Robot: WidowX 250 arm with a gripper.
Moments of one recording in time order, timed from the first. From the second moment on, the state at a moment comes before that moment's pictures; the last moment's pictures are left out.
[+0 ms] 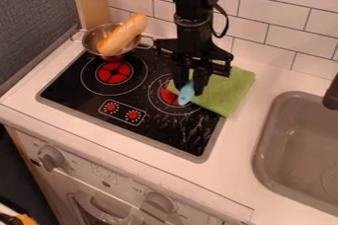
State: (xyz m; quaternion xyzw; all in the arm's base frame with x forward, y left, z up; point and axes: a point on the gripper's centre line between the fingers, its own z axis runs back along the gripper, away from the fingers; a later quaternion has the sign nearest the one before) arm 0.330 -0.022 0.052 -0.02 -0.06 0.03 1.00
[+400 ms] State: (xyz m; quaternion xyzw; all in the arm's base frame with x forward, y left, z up) arm 0.343 -0.020 0.039 -0.02 -0.08 0.00 1.00
